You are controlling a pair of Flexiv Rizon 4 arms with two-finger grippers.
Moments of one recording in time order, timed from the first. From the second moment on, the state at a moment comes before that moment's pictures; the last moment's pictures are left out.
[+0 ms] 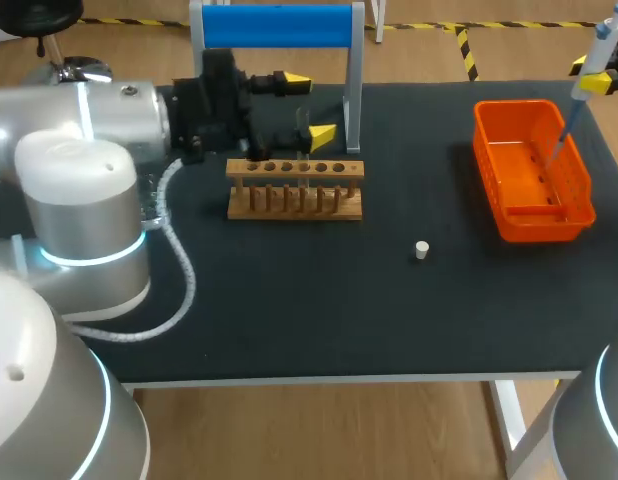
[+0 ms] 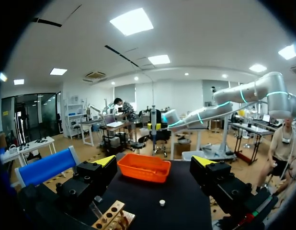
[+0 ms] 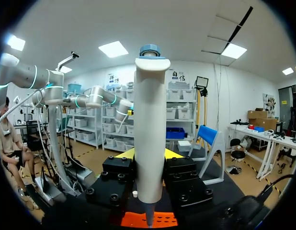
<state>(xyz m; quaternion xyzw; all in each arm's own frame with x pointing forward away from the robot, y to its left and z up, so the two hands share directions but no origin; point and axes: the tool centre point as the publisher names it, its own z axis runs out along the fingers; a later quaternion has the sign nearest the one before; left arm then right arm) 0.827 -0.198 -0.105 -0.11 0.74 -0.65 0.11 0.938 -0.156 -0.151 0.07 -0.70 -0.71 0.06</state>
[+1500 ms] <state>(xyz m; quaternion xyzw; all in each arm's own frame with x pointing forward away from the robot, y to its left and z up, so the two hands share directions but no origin) 0.912 -0.454 -0.038 -0.03 0.76 -0.64 0.07 0.938 -0.156 -0.151 0.07 -0.70 -0.71 0.06</state>
